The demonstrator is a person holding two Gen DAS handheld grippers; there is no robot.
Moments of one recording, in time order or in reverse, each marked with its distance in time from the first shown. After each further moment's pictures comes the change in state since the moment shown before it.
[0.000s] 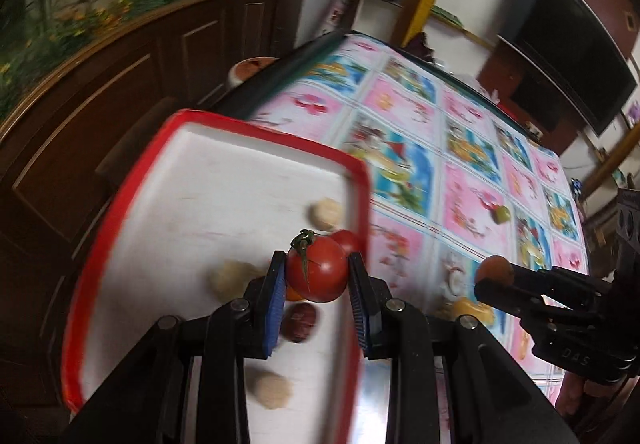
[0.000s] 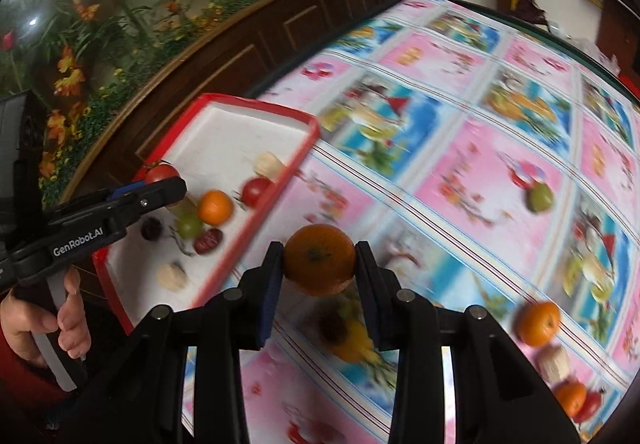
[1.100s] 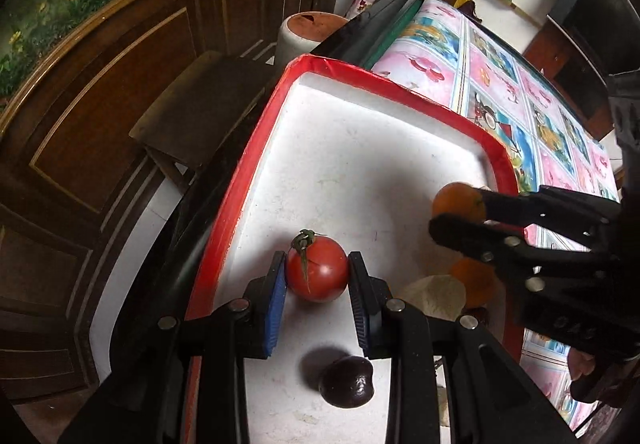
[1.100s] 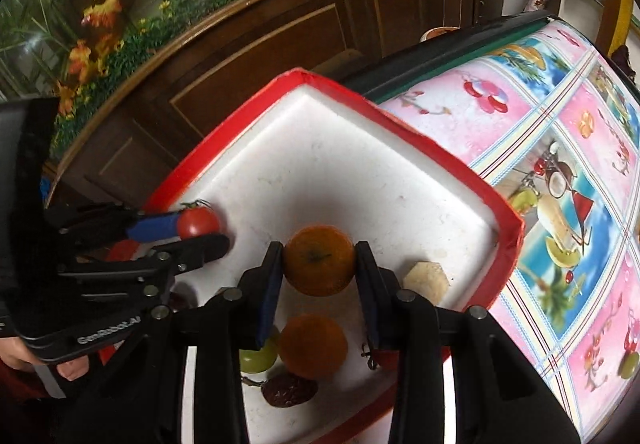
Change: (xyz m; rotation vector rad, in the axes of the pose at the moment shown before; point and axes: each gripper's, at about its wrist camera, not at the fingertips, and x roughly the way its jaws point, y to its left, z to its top) left arm 0.045 0.097 0.009 -0.034 0.161 0.095; right arm 0.131 0.101 0.072 -0.252 0.146 0.097
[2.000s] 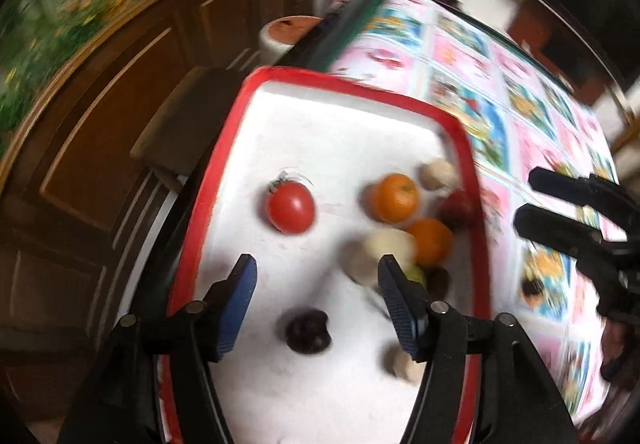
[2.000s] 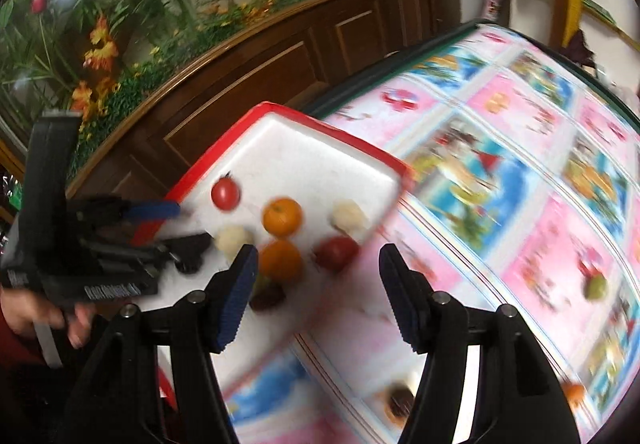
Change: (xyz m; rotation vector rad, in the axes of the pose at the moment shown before) left arm -0.038 -0.037 -0.011 0.155 0.011 0.031; right arm -0.105 -0.028 -0.062 0.114 -0.146 -0.048
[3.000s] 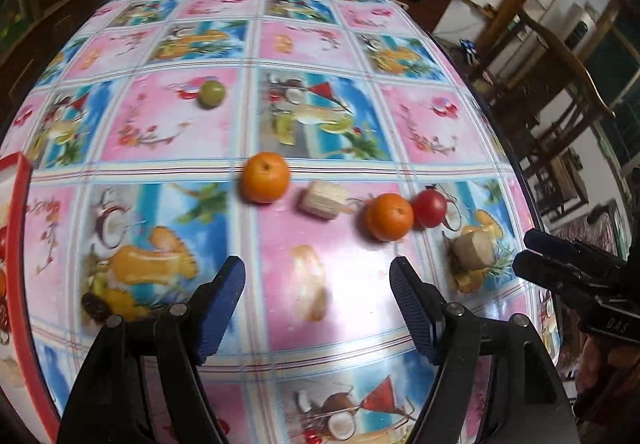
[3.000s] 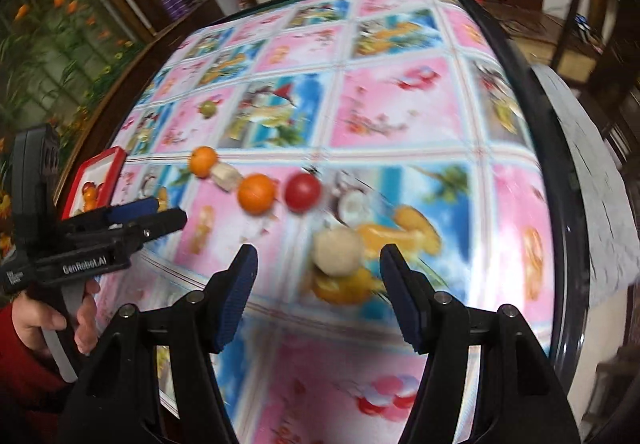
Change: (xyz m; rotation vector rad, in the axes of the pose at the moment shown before) left arm 0.012 -0.332 -0.060 0.380 0.024 -0.383; right arm -0.220 -0.194 -0.270 0.633 -0.100 -0.367
